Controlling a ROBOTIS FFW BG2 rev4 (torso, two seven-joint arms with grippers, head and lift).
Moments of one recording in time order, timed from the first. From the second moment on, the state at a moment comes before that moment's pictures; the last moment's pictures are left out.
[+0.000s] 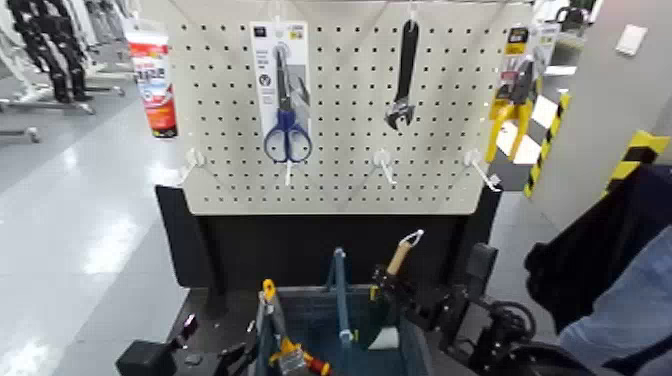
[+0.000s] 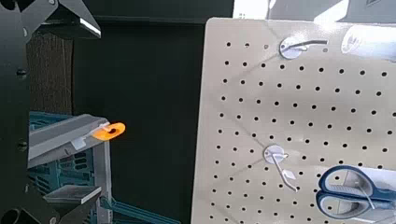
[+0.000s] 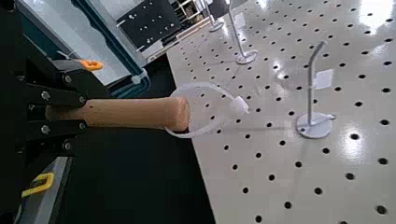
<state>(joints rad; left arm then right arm) 0.25 0.11 -0.08 -1.65 0.19 -0.16 -0.12 -0.19 -0.16 0.17 -1.36 -0.55 0.29 0.64</state>
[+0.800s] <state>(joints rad) 0.26 0.11 -0.08 -1.65 0.19 -0.17 -0.12 -0.22 -0.16 0.24 -1.34 -0.49 0.38 0.62</state>
